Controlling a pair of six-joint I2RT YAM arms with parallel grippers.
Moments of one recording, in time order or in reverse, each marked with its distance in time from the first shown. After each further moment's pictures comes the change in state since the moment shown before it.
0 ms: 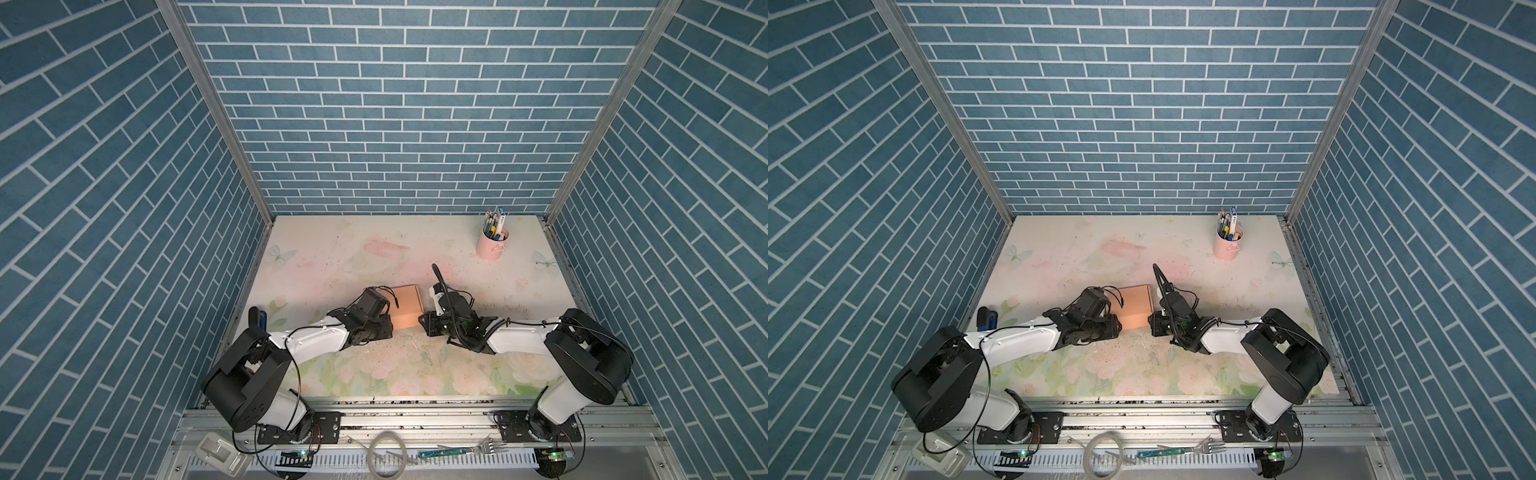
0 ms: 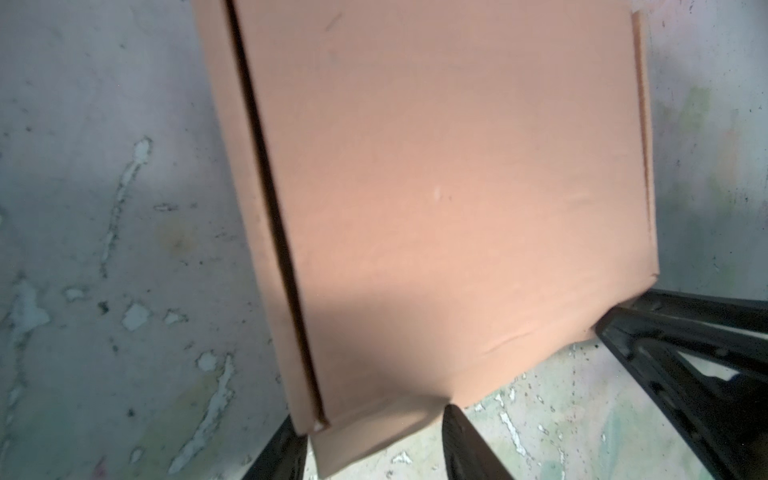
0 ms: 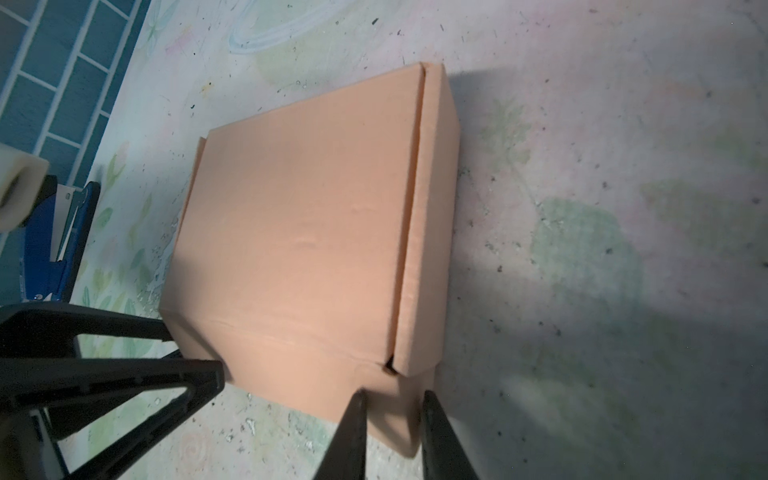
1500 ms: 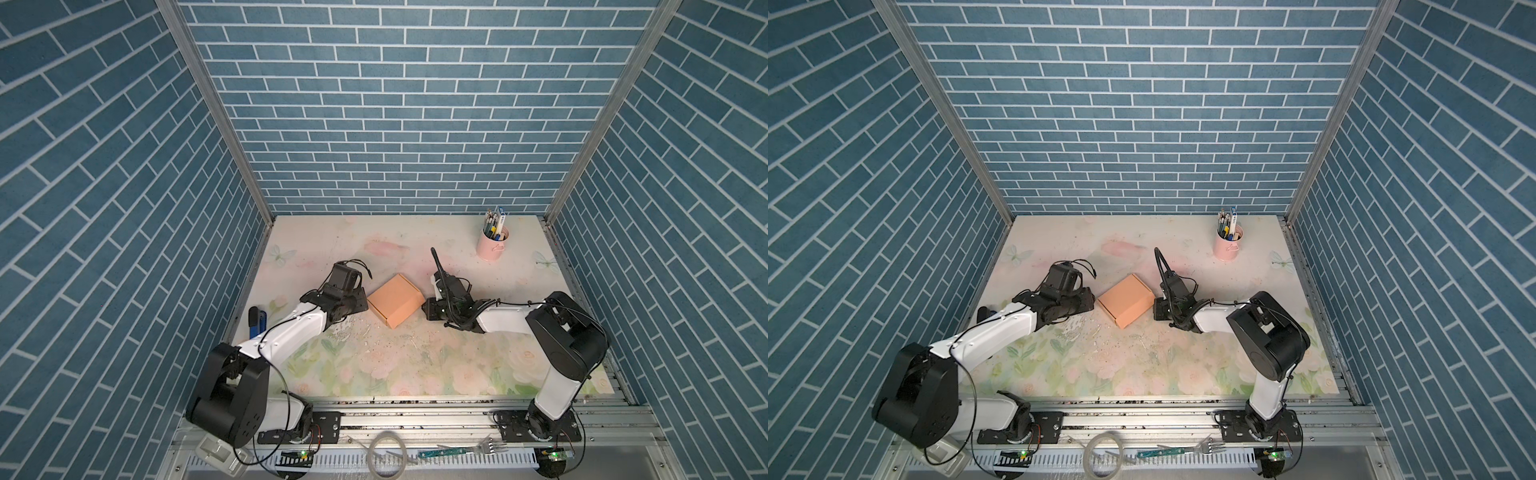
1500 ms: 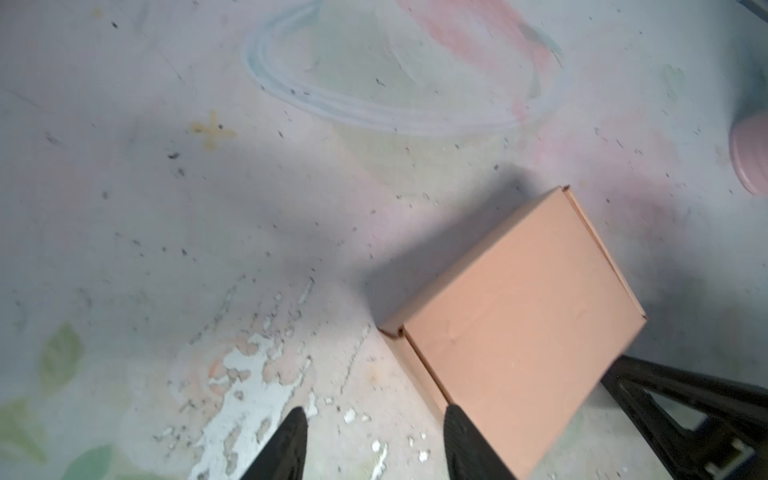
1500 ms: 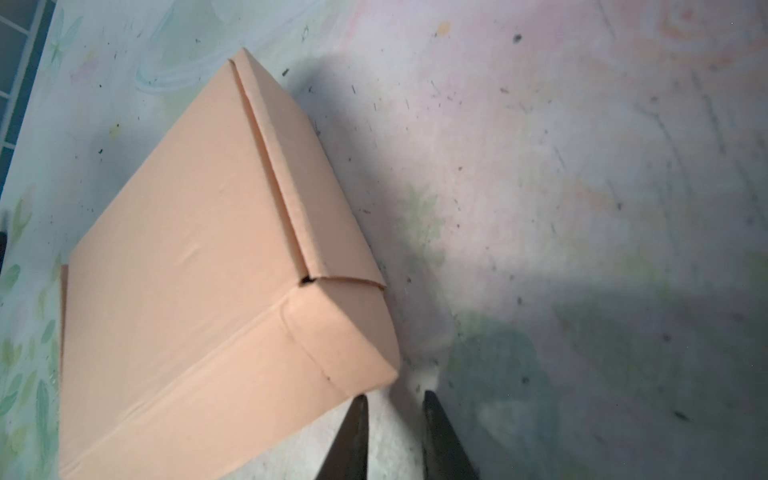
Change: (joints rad) left arm 0.279 -0.056 0.154 -0.149 -0.105 0.157; right arm -0.110 0.166 0.199 -0.121 -0.008 -0.052
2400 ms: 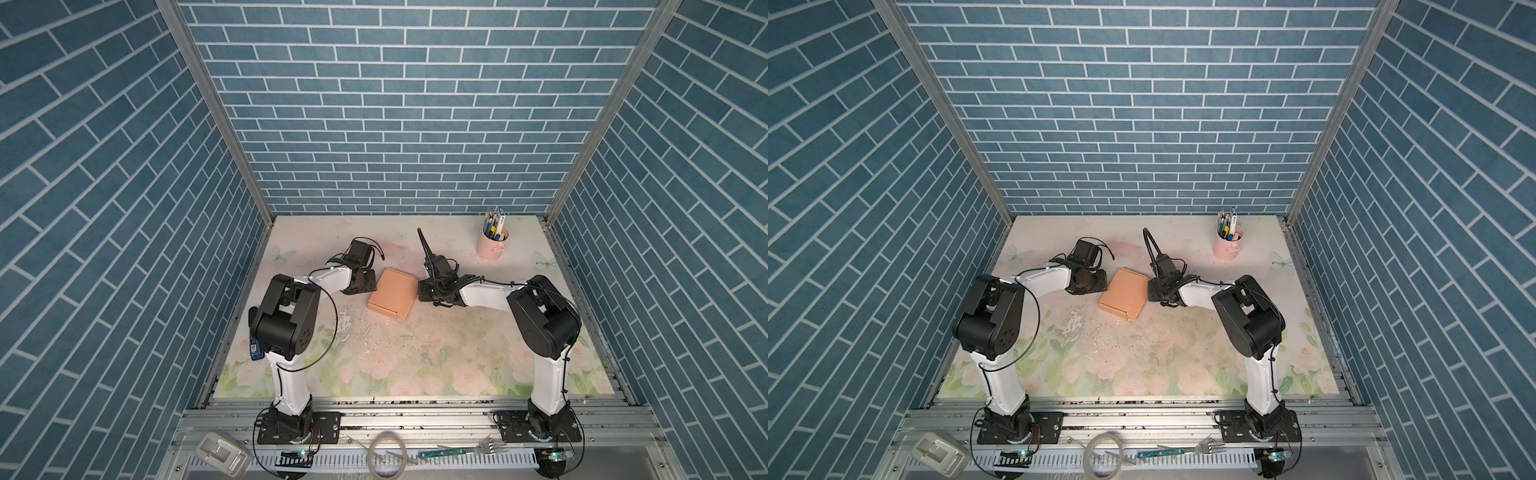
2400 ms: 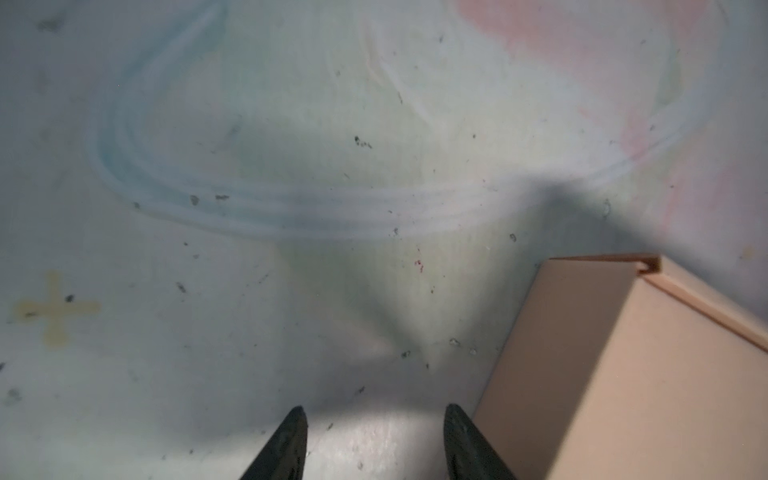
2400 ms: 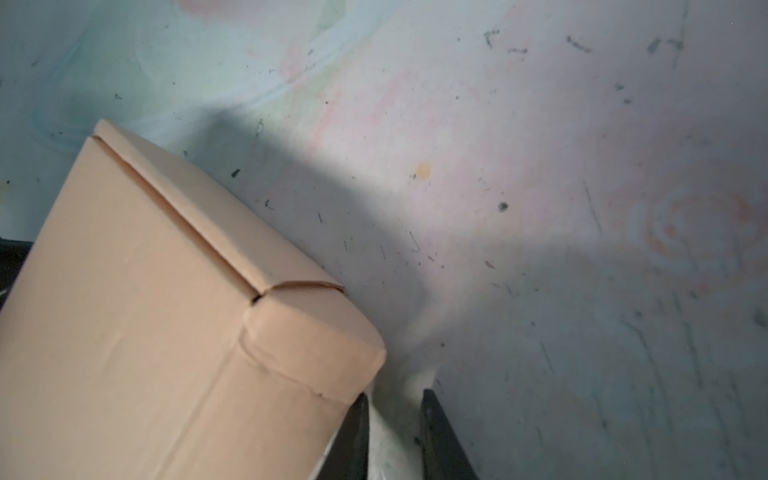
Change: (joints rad) left arm 0.046 0.523 0.393 -0.045 0.060 0.143; right arm -0.037 0.200 0.354 -0.260 0.075 -0.105
